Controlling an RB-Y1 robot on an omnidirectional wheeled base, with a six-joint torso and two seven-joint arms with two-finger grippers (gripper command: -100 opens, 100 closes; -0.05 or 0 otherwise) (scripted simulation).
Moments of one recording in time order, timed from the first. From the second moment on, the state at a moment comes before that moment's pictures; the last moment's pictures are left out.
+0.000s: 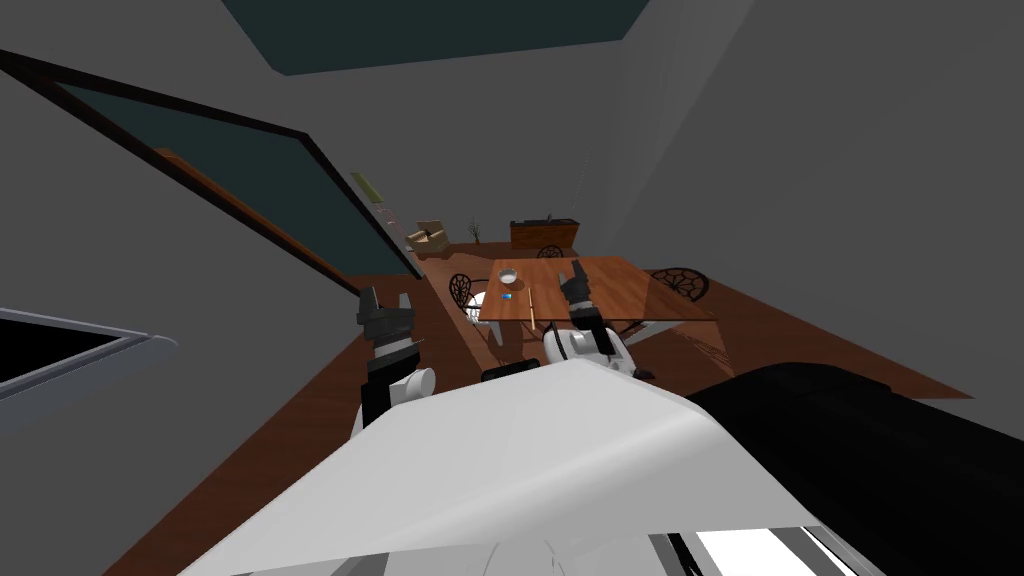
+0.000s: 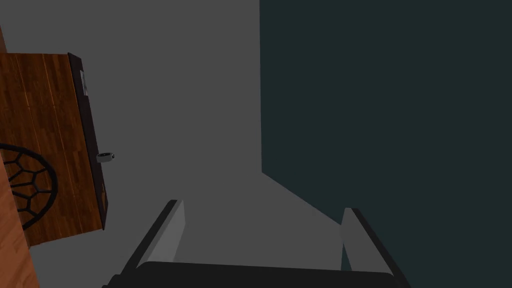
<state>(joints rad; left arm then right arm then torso) 0.49 0.01 0.03 -2.25 0.06 -0.38 0.08 0.44 -0.14 -0.06 -2.17 0.04 -0.30 -0.23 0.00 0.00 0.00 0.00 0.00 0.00</state>
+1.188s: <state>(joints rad) 0.49 0.01 0.03 -2.25 0.06 -0.38 0.08 0.31 -0.23 -0.13 -2.00 0.03 0.00 -0.51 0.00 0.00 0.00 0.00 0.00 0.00</state>
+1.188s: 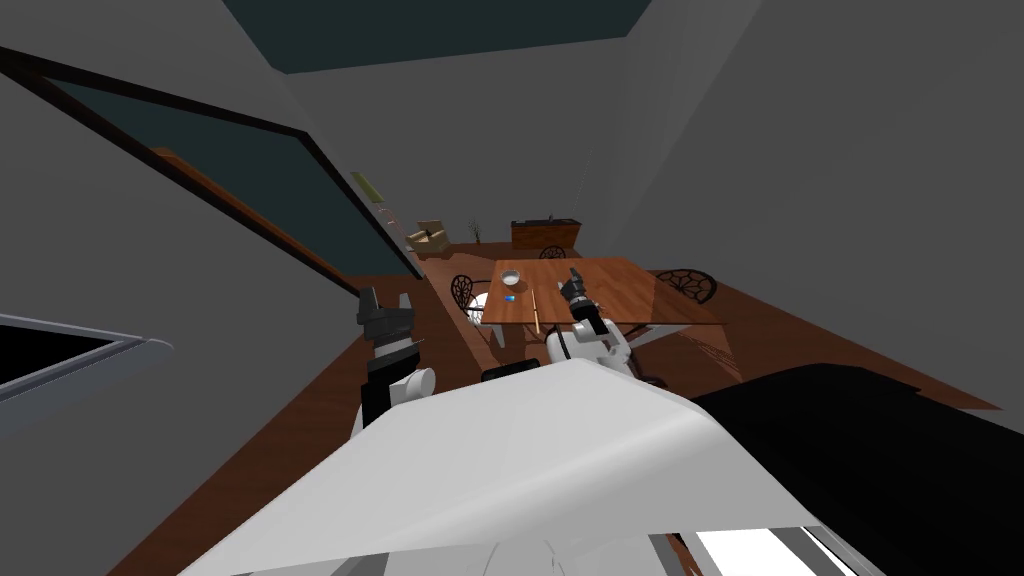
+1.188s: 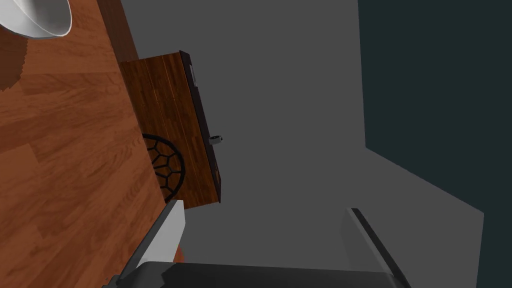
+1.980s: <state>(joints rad) 0.49 0.01 0.03 -2.25 0.06 -0.38 0.08 0.21 -0.23 -0.17 -1.88 0.02 0.21 -0.70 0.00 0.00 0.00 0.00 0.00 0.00</state>
